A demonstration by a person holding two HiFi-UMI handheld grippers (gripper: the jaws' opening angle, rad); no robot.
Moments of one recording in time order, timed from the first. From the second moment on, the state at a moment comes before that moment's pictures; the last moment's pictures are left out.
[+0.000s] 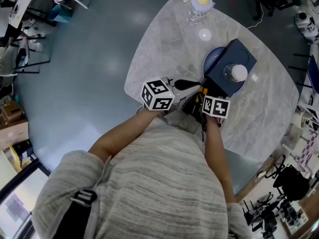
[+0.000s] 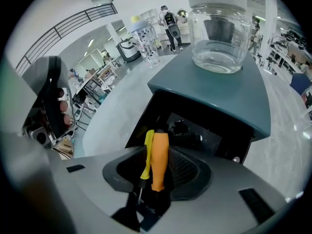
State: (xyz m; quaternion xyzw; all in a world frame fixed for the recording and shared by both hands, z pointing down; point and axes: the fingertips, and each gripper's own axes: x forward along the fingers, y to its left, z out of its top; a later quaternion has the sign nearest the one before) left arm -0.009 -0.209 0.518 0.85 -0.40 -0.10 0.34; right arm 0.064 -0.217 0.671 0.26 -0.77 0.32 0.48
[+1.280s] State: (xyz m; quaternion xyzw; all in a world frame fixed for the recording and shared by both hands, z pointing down) left arm 0.000 -0.202 0.513 0.85 -0.39 -0.10 0.34; right arm 0.073 -0.222 0.646 0.28 -0.79 0.34 0.42
